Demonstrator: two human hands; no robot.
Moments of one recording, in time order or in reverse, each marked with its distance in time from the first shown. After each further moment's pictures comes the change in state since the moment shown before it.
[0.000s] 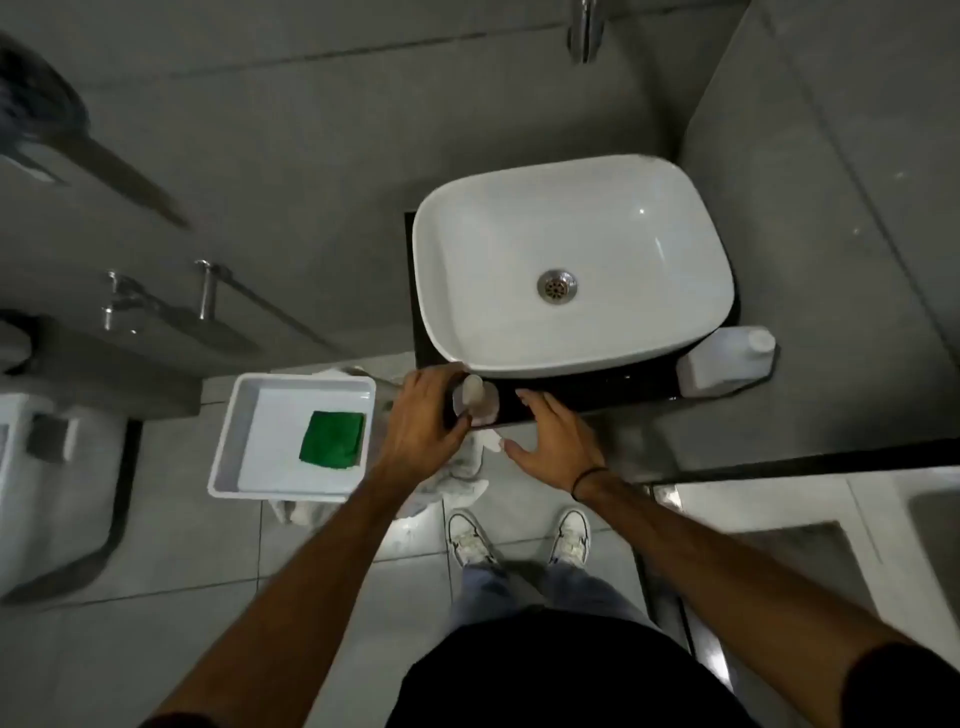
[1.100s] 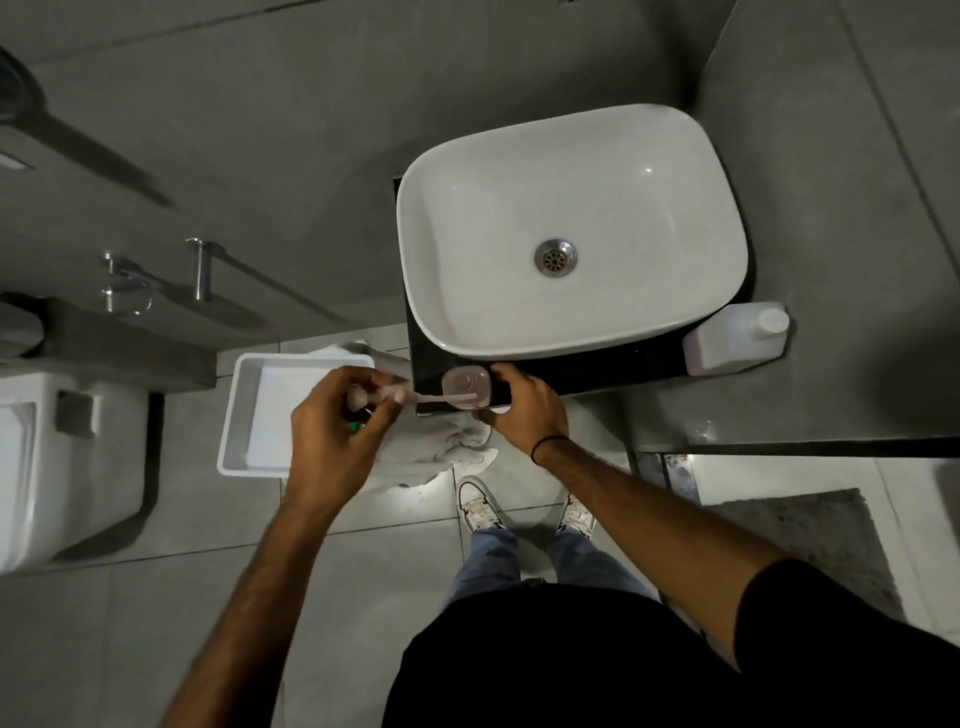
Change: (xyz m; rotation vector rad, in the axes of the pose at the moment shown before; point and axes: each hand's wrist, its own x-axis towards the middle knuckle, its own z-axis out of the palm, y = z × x) left_hand -0.032 0.022 -0.075 -0.294 0.230 -0.387; right_hand 0.039 0.002 0.029 0.187 0.055 0.102
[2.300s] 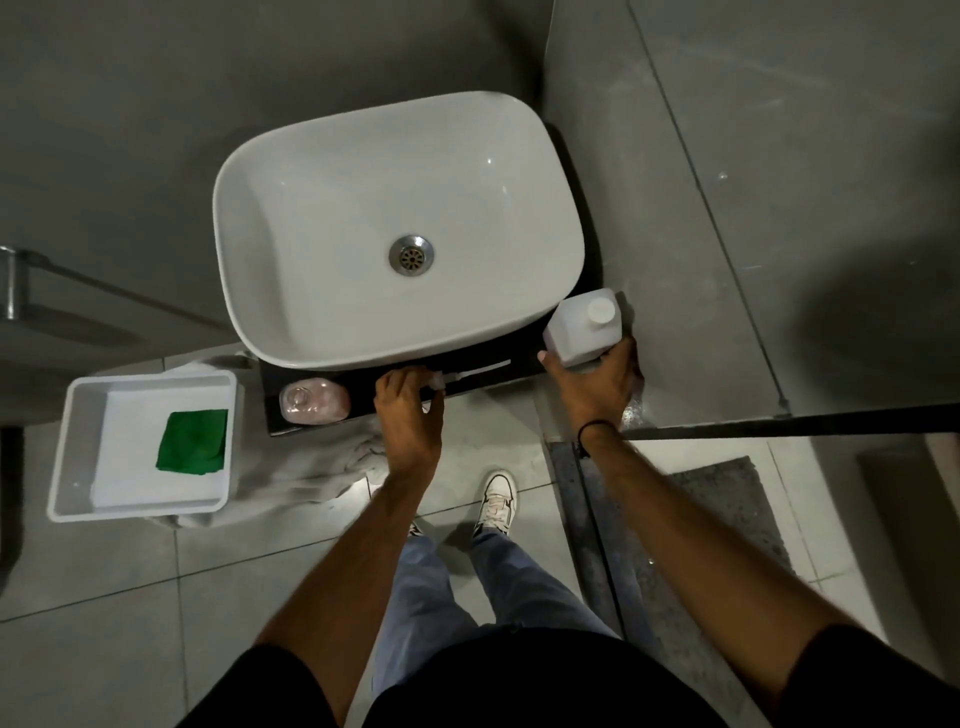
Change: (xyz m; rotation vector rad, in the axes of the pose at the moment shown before) left_hand -0.008 0.017 0.289 0.236 0.012 0.066; right_hand -0.015 0.168 -0.164 0.297 0.633 0.520
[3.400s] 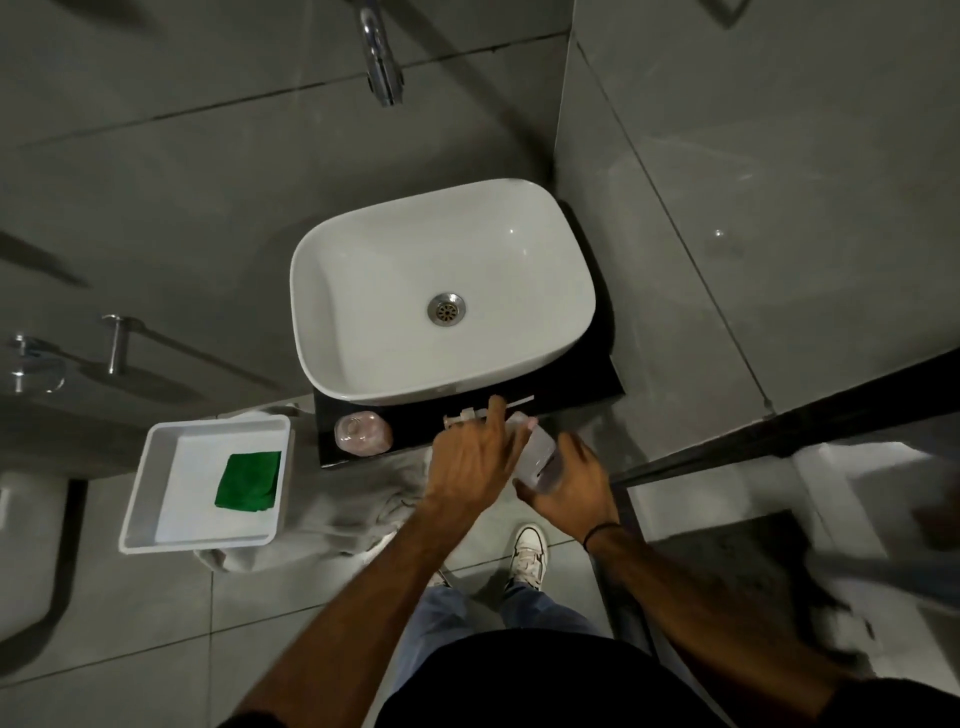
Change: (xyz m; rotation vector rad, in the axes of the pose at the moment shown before) left_hand -0.030 0.080 -0.070 0.426 -0.235 0.343; right_hand -0.091 0.032 -0.014 -0.375 -0.489 -0.417
